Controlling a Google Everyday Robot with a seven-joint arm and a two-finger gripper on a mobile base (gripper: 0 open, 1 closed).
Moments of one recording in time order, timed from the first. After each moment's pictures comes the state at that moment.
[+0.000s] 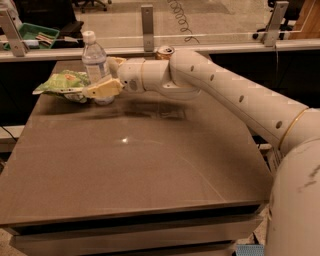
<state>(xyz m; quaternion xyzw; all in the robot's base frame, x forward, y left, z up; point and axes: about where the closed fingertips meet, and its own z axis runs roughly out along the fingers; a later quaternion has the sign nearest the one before) 0.667 0.176 0.891 -0.49 0.56 0.40 0.53</state>
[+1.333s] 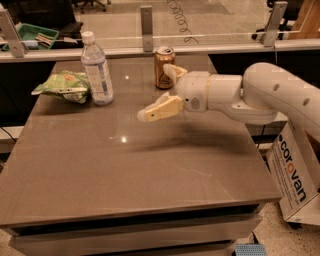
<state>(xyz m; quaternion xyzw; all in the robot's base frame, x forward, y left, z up) 0.581 0.027 0.905 -0.47 0.60 0.36 0.54</state>
